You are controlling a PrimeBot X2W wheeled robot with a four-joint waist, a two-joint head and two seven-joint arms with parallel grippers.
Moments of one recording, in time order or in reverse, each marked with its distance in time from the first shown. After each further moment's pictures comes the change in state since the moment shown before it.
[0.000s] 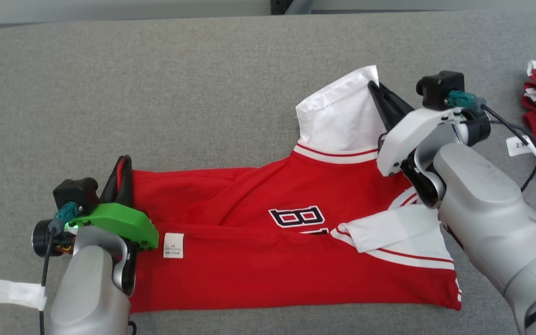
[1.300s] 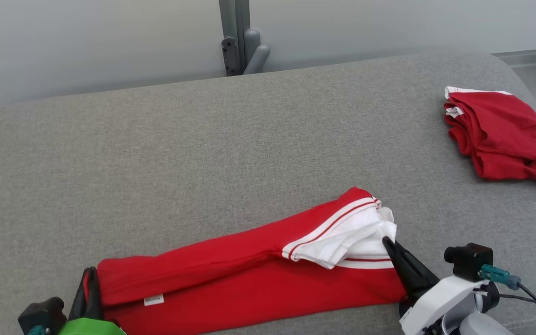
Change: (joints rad) left arm 0.468 -0.005 0.177 -0.270 -0.014 -0.001 0.000; right arm 0.789 -0.132 -0.177 -0.616 0.034 0.000 -0.014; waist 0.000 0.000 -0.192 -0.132
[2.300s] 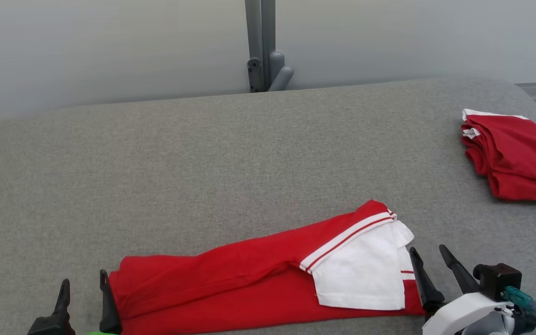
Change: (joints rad) left arm 0.135 -0.002 -0.064 -0.210 0.057 0.157 0.000; right arm 0.141 0.131 -0.336 0.021 -0.298 0.000 0.000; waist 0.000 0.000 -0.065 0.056
